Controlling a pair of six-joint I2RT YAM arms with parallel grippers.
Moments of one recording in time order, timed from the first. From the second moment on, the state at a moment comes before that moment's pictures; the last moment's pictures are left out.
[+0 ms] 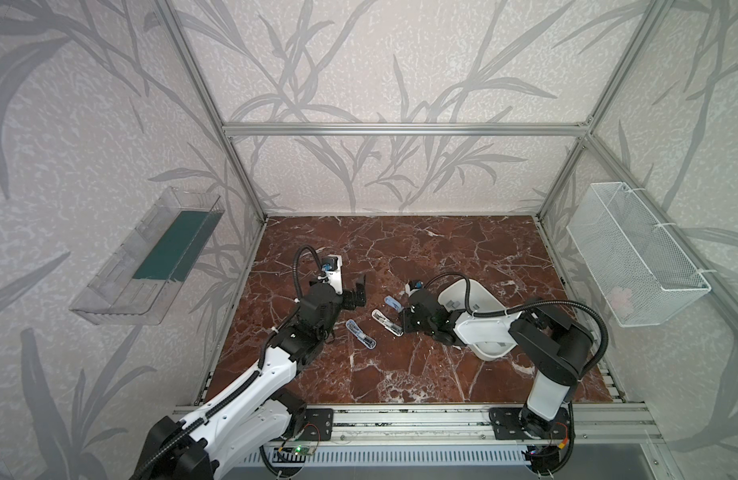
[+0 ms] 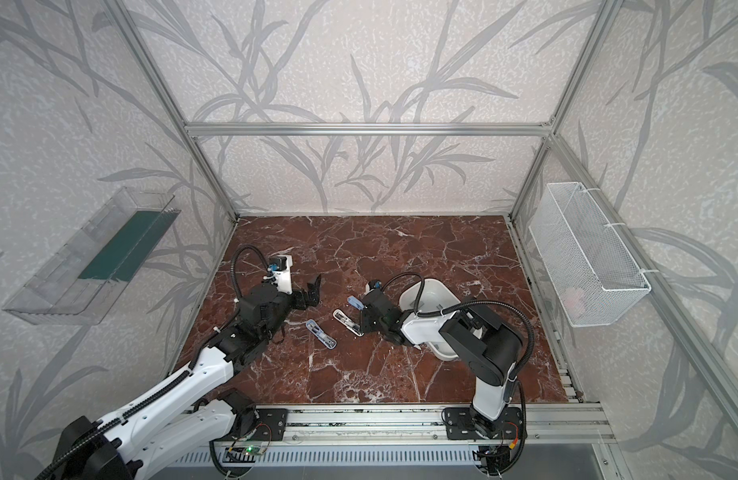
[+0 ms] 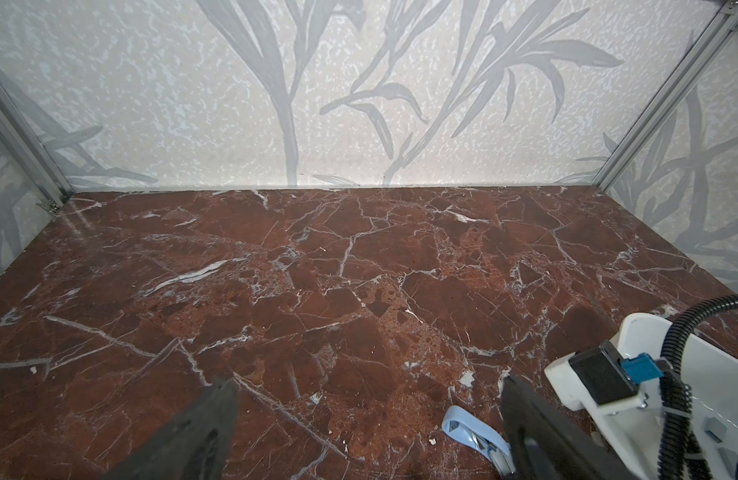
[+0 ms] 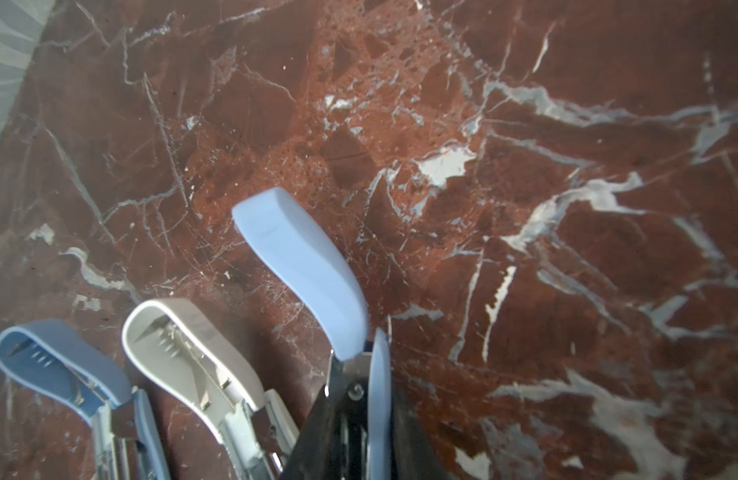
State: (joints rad) left arm -0.52 0.92 0.53 0.11 -0.28 -0.23; right arm 0.84 1.80 0.79 0.25 0.02 0.68
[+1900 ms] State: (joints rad) left arm -0.52 0.94 0.53 0.09 -0.22 -0.23; right arm 0.72 1.73 0.66 0.34 -0.26 0.83
